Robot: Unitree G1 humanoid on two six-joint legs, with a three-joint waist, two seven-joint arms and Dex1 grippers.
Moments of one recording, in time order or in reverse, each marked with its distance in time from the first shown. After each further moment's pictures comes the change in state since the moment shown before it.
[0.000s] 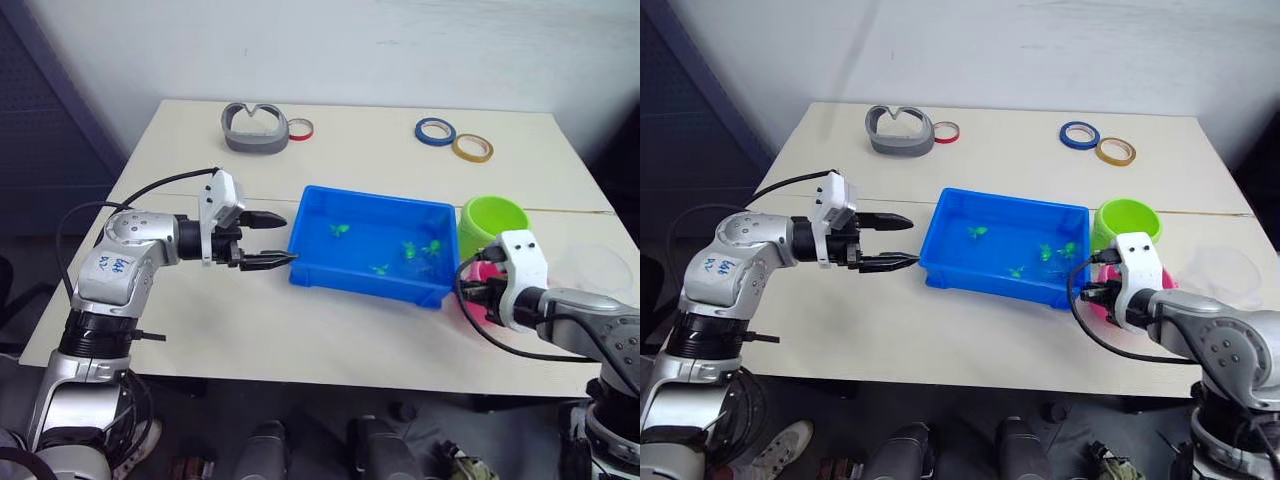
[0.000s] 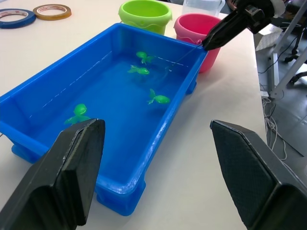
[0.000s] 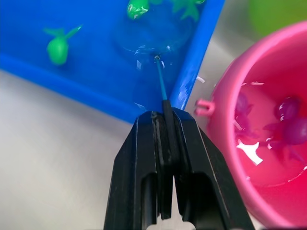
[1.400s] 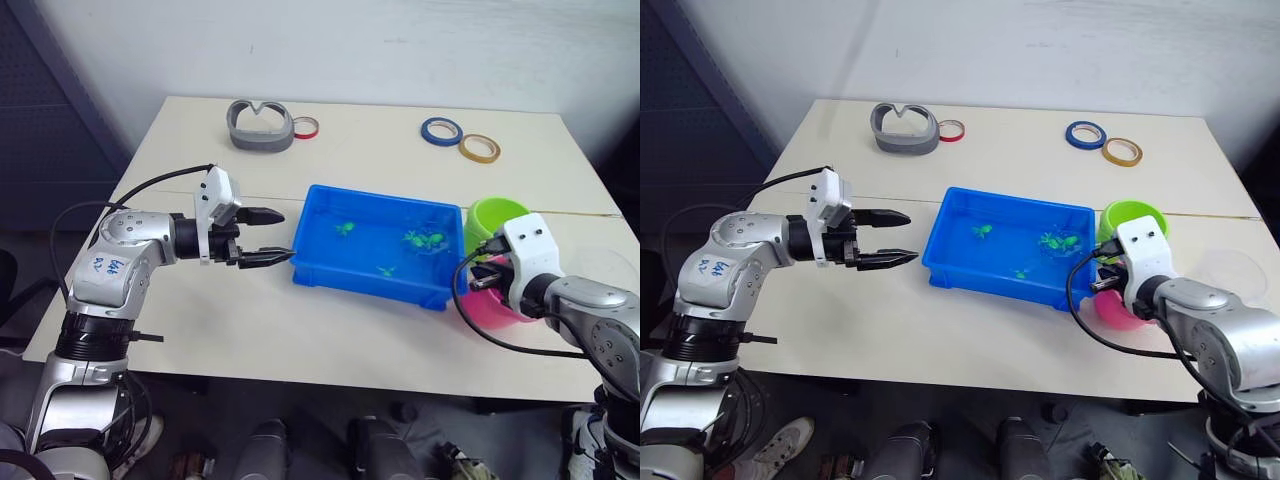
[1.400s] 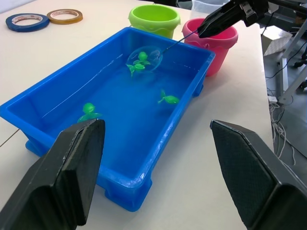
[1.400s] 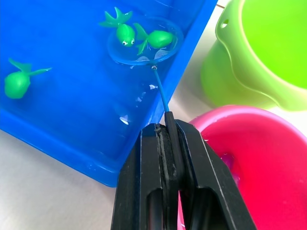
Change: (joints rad) left arm 0.009 0.003 0.018 -0.014 -0.013 0.000 0.023; right arm 0.065 -0.176 0.176 -0.054 -0.258 -0.243 0.180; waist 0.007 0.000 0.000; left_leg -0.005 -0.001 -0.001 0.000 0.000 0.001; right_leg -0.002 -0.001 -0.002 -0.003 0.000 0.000
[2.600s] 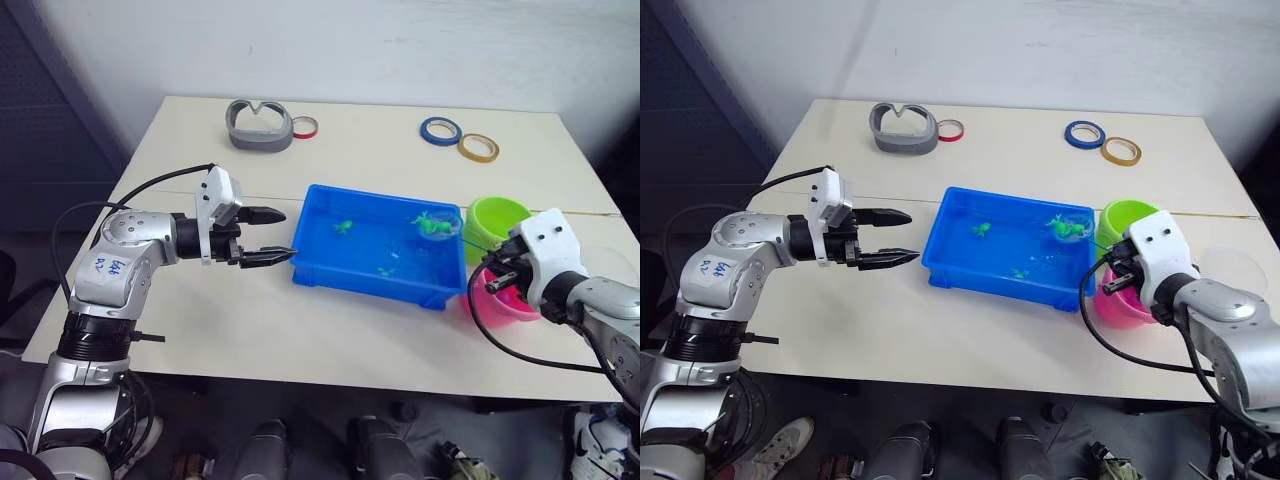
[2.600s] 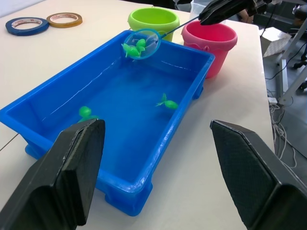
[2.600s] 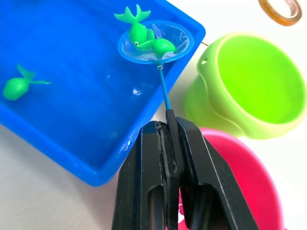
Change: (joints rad) left arm 0.000 -0.007 0.000 0.000 -0.001 -0.010 0.002; right arm 0.113 -0.053 -0.057 -0.039 -0.103 -0.210 0.173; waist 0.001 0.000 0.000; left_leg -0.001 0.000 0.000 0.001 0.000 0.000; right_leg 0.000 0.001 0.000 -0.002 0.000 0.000
